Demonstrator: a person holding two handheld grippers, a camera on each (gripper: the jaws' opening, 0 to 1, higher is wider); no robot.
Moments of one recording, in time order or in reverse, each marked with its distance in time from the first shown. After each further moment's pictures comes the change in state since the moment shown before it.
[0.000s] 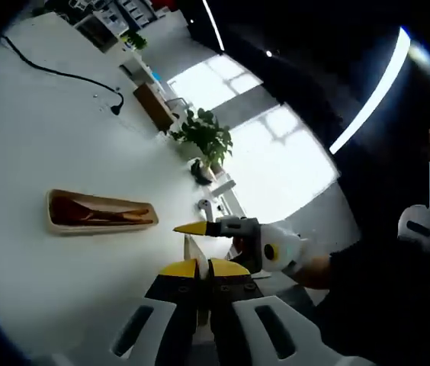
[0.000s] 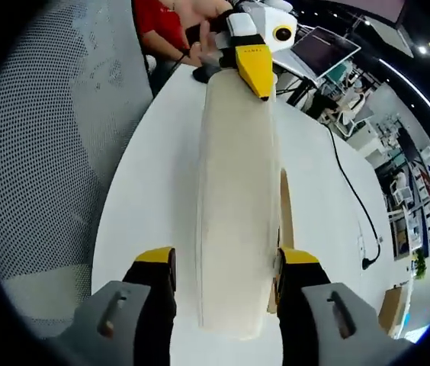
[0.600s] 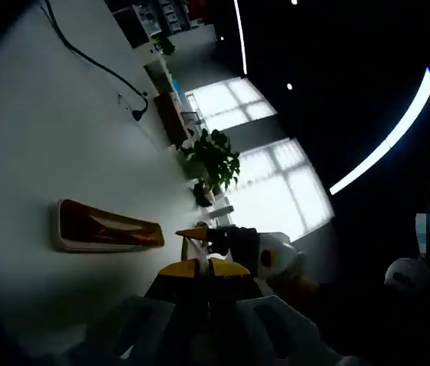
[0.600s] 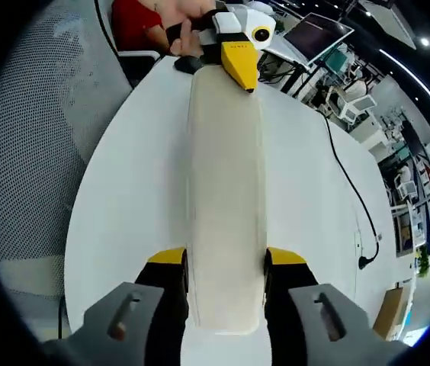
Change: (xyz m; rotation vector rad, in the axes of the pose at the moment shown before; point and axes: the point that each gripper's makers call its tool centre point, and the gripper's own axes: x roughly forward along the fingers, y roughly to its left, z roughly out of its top) left arm 0.015 0.042 0.042 -0.174 -0.091 -0.013; right arm 0.022 -0.054 -0.020 0.022 0.035 0.042
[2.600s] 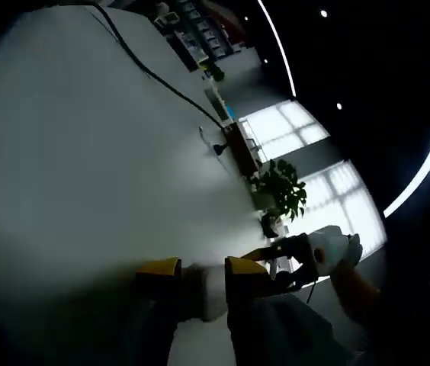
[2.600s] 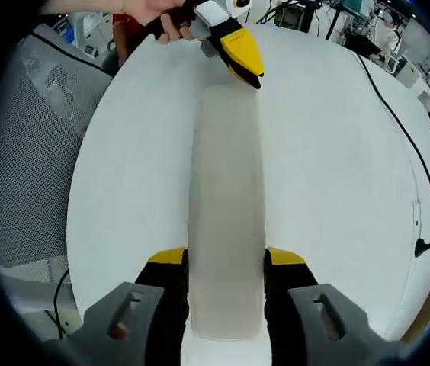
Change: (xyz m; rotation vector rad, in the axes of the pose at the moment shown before) left arm -0.010 0.121 0.030 -0.004 -0.093 0.351; right arm 0.056 -0.014 -0.036 0.154 0.190 0.356
